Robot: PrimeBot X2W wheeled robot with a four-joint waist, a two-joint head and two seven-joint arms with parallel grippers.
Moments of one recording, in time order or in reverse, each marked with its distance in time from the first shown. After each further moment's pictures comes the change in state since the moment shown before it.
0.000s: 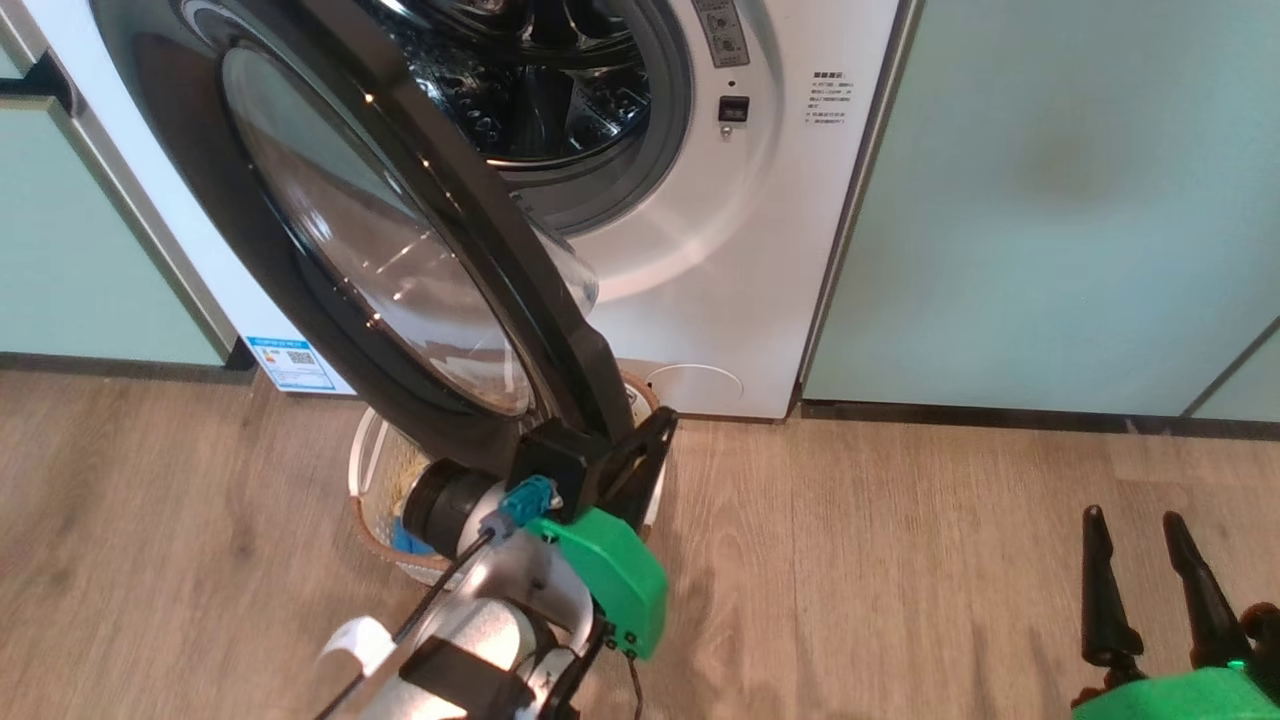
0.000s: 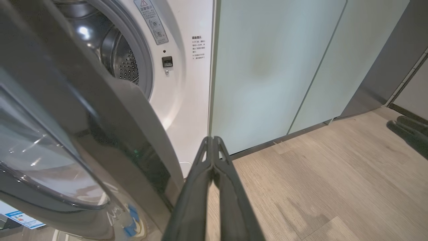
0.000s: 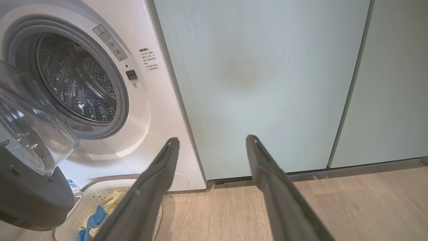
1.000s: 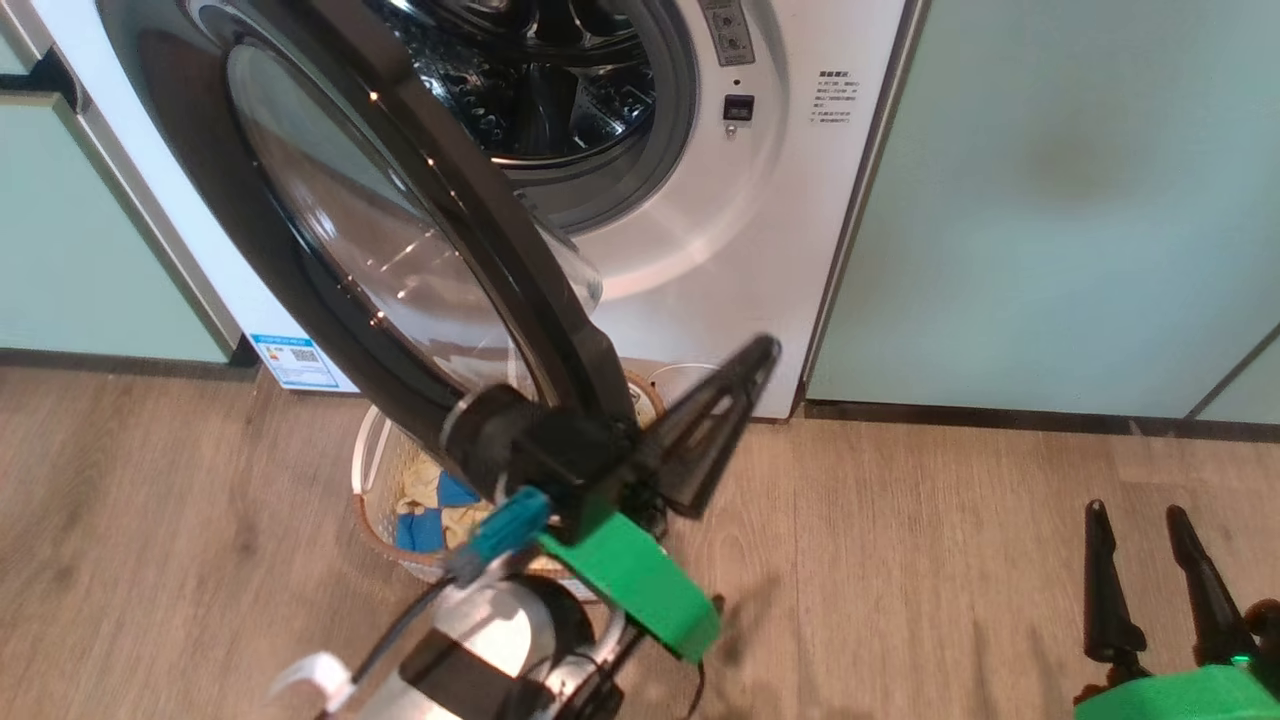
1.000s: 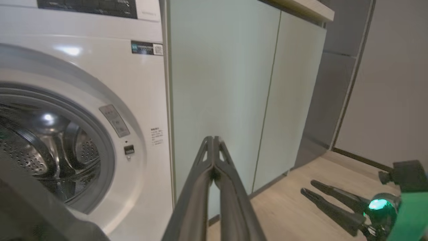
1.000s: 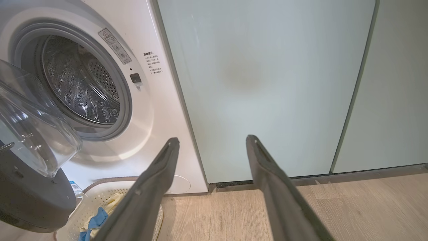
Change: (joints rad) left arm -0.035 -0.026 0.001 -0.251 -0.002 -0.126 -0.110; right arm 0.000 -0.007 0.002 -0.017 0.000 0.000 0.000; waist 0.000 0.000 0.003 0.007
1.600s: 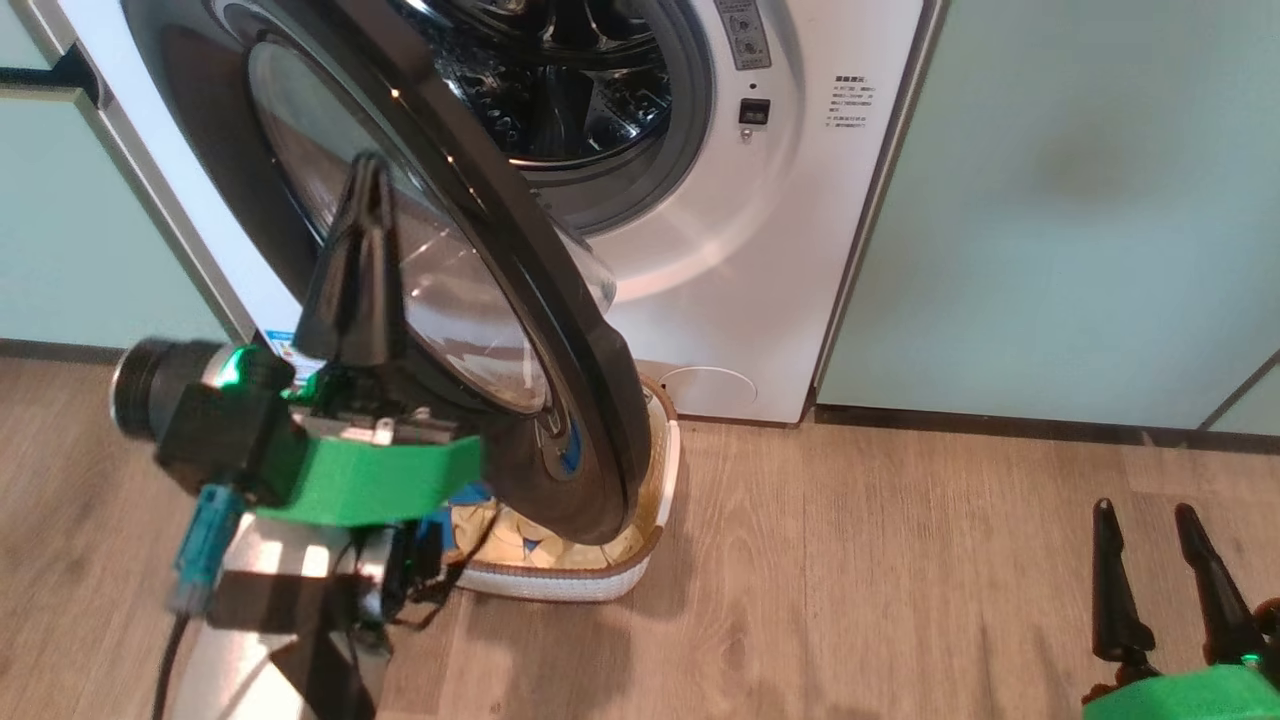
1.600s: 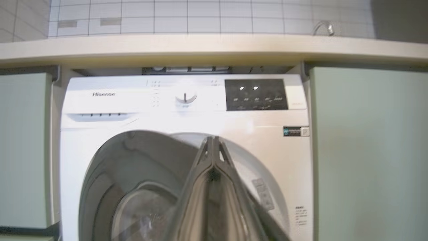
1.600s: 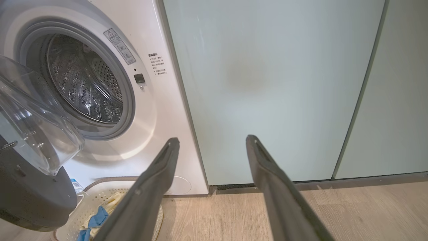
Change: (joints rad) left arm 0.012 -0.002 0.411 0.061 0.152 0.105 -0.295; right arm 0.000 -0.014 0.000 -0.003 0.000 0.000 0.000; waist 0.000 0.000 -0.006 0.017
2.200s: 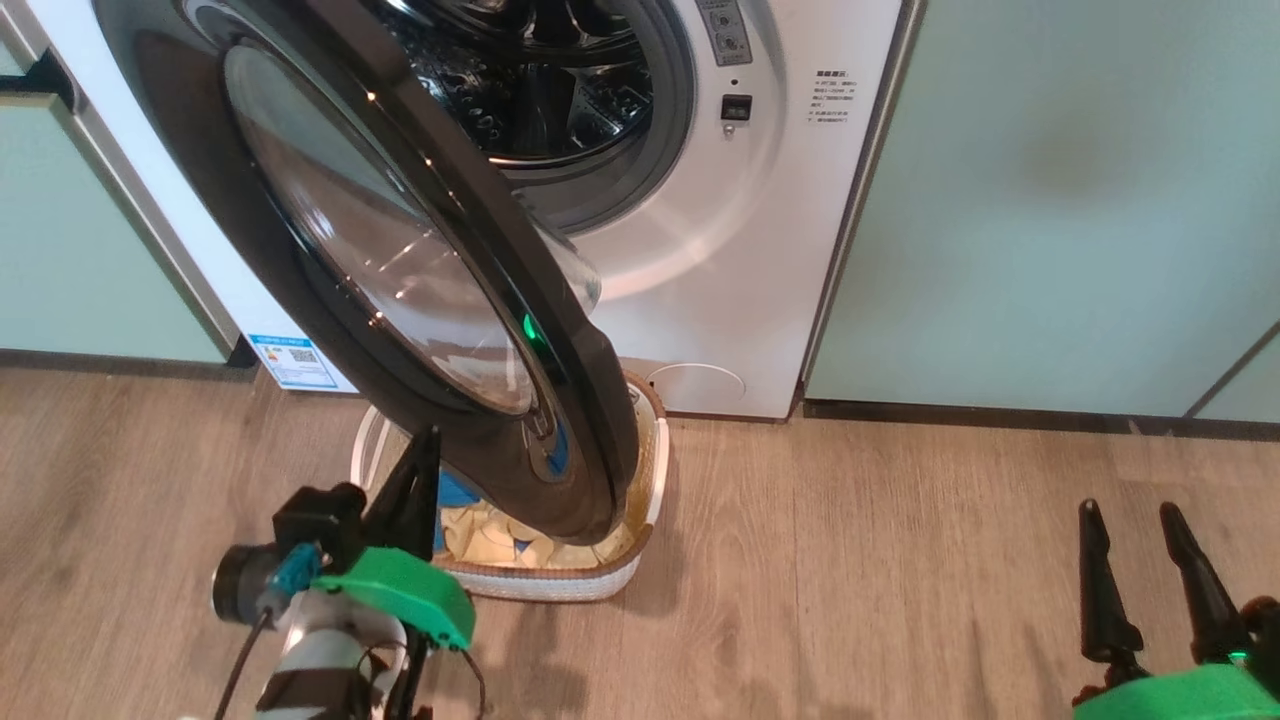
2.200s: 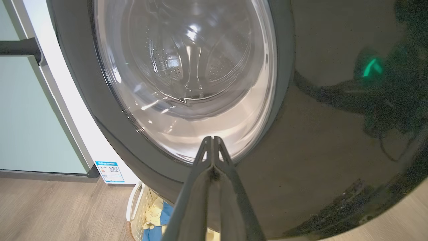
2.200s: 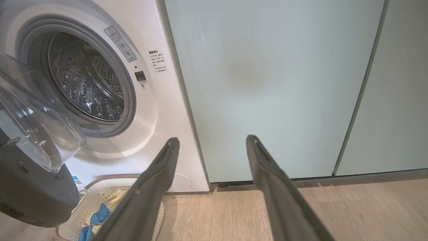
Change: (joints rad) left arm 0.111 -0.002 0.000 0.532 -0.091 -0.078 0.001; right arm -0.002 -0.007 0.027 -0.001 0.012 0.000 0.000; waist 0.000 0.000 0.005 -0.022
